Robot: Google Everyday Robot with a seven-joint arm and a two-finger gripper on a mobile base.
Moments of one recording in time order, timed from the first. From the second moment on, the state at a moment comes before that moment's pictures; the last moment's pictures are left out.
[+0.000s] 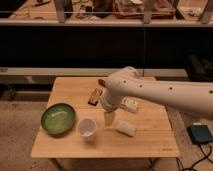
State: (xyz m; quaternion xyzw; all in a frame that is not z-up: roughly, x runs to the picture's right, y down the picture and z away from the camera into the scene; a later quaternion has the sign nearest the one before) arm -0.042 0.099 0.715 -0.22 0.27 0.93 0.12
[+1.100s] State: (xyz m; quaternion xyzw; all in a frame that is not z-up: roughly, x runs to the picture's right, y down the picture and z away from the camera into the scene) arm -0.019 -0.095 0.849 -0.20 0.21 0.96 0.05
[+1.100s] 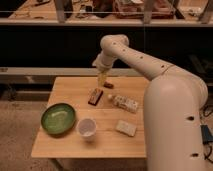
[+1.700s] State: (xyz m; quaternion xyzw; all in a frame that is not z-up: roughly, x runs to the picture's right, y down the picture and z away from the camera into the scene) arm 0.138 -0.065 0.855 -0.12 0.25 0.96 -0.07
